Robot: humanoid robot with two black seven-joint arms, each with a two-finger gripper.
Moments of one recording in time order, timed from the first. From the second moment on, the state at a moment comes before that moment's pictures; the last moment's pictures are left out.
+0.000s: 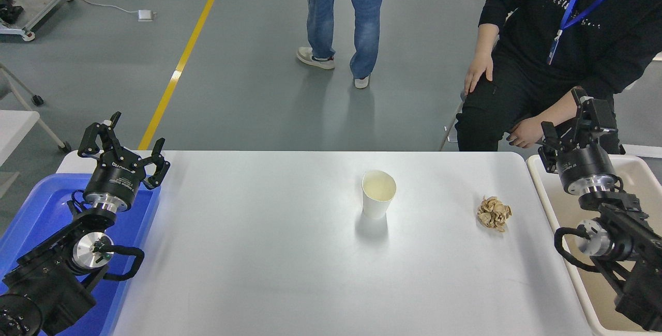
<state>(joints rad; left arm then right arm) -0.53 0.39 -0.87 -0.51 0.08 -0.53 -0.58 0.55 -0.44 0.83 0.76 -0.40 -0.08 0.64</state>
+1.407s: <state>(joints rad) -0.53 0.39 -0.87 -0.51 0.08 -0.53 -0.58 0.54 -0.47 0.82 0.76 -0.40 -0.08 0.64</state>
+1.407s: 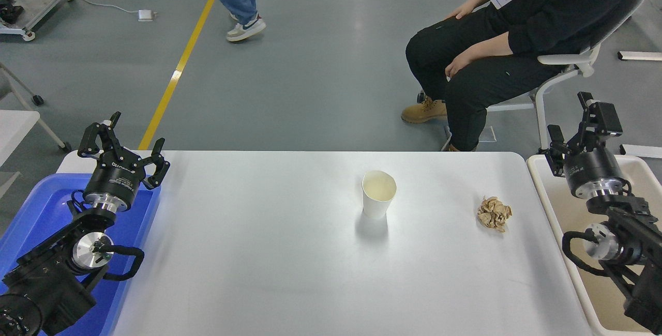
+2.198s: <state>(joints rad) -0.53 0.39 -0.87 -0.51 0.08 -0.53 -0.58 0.91 -0.64 0.19 0.73 -0.41 -0.11 0.63</state>
